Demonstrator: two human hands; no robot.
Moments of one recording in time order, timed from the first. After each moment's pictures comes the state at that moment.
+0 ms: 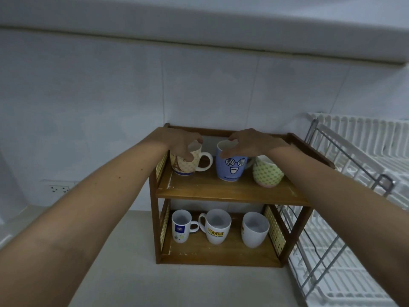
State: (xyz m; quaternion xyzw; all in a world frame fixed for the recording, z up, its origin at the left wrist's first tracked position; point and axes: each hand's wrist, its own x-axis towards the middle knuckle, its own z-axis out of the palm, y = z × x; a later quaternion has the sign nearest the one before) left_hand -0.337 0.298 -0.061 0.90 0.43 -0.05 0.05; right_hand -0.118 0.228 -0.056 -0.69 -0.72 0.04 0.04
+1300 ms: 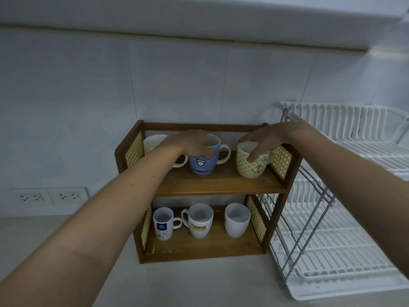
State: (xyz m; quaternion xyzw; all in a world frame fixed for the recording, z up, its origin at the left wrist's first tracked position) left_hand -0.247 0.271 -0.081 0.92 0.39 0.07 0.06; right_hand -0.036 0.182 -0.030 -0.74 -0.65 0.11 -0.14
